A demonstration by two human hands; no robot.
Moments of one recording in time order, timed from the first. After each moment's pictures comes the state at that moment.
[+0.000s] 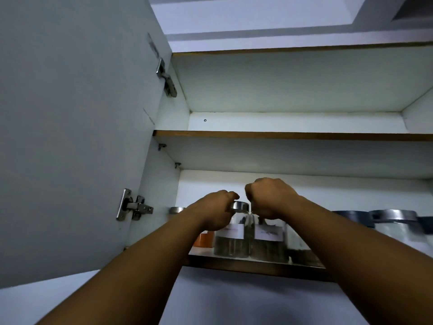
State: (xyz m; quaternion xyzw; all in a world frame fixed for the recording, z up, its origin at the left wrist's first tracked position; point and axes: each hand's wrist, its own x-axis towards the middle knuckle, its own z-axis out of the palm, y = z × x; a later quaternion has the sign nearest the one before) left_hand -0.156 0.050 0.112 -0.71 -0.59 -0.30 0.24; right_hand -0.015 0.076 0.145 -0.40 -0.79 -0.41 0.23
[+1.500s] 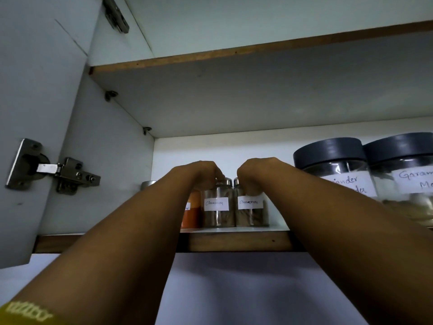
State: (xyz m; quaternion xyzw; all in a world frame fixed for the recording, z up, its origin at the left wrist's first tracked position) left_hand -0.173 0.205 0.143 -0.69 -0.66 -0.16 0.25; right_hand -0.039 0.216 0.134 -0.48 -0.79 -0.36 0.11
